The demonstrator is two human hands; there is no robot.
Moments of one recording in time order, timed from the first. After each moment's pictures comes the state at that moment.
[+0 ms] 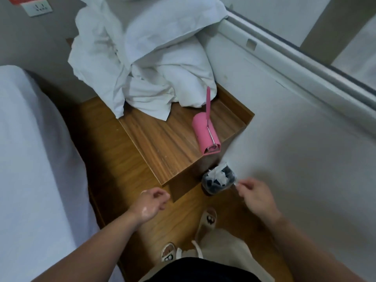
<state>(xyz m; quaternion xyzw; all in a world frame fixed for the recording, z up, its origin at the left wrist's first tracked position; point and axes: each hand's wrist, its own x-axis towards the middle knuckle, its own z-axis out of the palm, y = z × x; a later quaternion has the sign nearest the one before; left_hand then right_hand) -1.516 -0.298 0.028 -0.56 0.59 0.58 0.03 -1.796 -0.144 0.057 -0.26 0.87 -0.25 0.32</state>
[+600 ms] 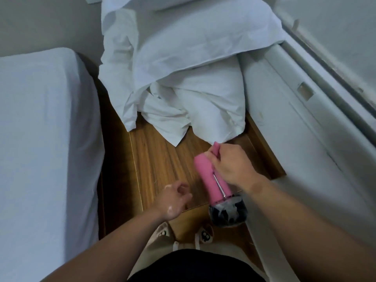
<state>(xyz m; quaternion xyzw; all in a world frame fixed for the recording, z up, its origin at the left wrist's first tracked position) -1.692 -0.403 0.041 -0.60 0.63 0.49 0.01 -1.905 -0.432 0.092 -0.64 0.71 -0.13 0.26</state>
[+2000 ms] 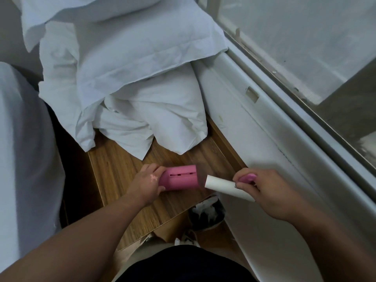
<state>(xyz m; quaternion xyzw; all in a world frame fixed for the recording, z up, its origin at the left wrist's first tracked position) -1.723 -0.484 0.003 -0.44 0.88 0.16 0.05 -2.016 -0.324 0.151 -0.61 0.73 -0.10 0.29</state>
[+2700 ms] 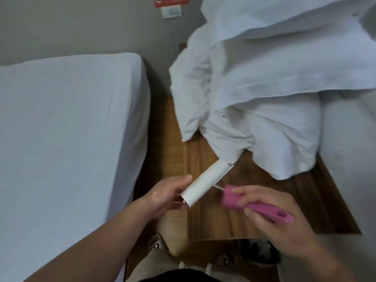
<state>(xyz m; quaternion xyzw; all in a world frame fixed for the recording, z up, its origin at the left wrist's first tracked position) -1.540 -0.454 0.099 -0.61 0.27 0.71 -0.24 -1.817 -0.406 0.159 -0.69 0.45 -0.36 0.44</state>
